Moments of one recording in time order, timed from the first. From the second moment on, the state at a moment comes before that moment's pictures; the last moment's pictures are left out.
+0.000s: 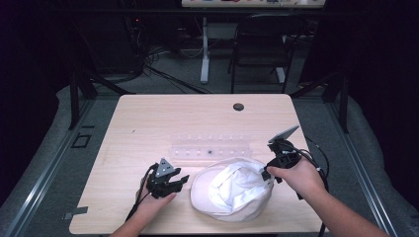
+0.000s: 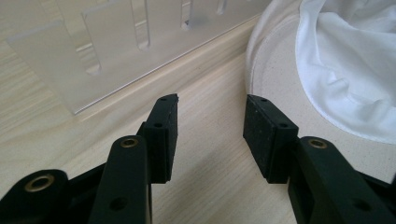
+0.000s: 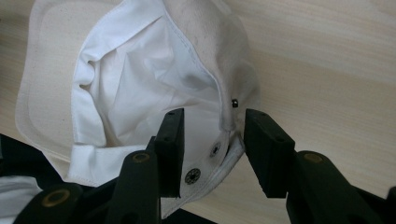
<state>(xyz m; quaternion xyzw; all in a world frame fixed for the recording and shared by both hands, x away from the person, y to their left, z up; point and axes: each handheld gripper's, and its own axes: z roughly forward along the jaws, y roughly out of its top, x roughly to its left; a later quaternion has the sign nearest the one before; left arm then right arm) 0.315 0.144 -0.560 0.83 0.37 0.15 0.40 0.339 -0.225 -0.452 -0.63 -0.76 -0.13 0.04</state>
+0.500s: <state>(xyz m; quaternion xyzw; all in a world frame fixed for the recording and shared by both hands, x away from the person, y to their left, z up) 0.315 0.142 -0.564 0.83 0.37 0.15 0.39 0.341 -0.236 -0.463 -0.66 -0.73 -0.13 0.09</state>
